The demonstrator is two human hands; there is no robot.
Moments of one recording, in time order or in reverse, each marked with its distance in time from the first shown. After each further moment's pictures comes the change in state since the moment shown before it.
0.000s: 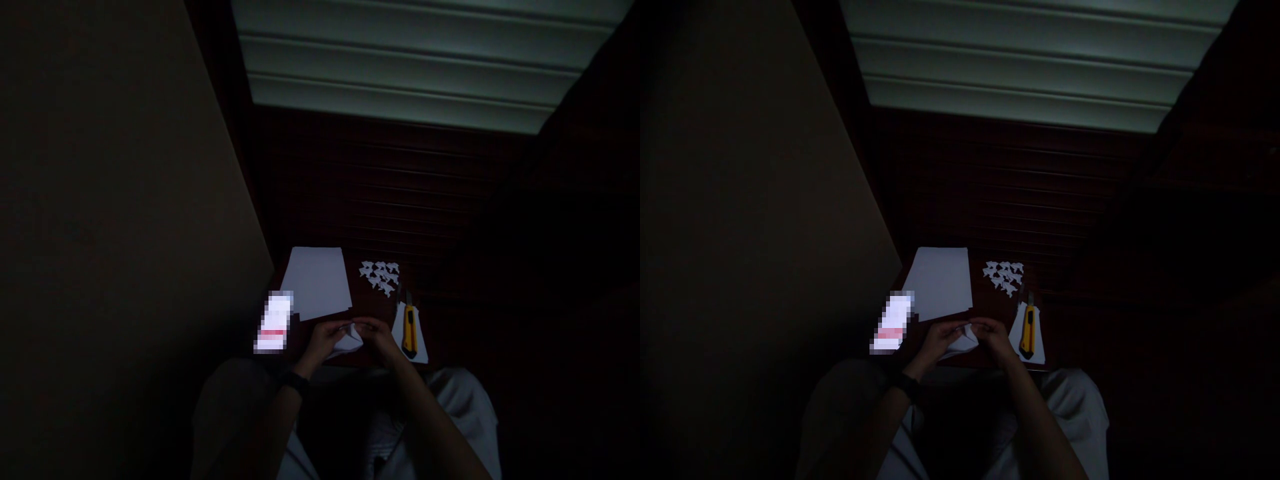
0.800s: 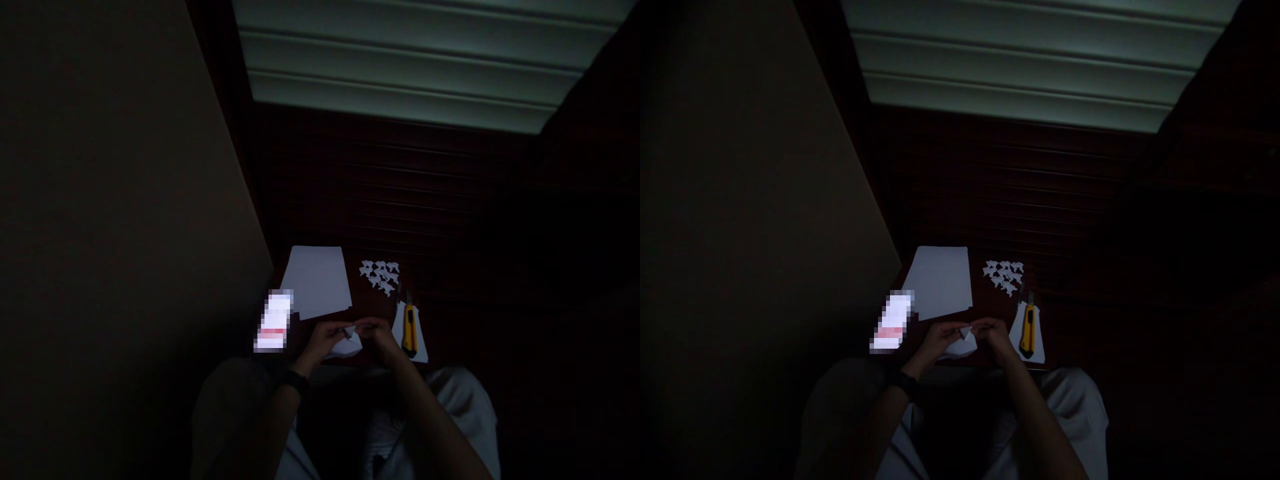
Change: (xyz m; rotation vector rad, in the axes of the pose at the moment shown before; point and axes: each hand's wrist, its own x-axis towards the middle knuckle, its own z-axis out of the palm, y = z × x) left_hand 0.000 -0.007 -0.001 -0.038 -0.053 -0.024; right_hand 0.006 0.003 -0.004 -0.023 0.050 0.073
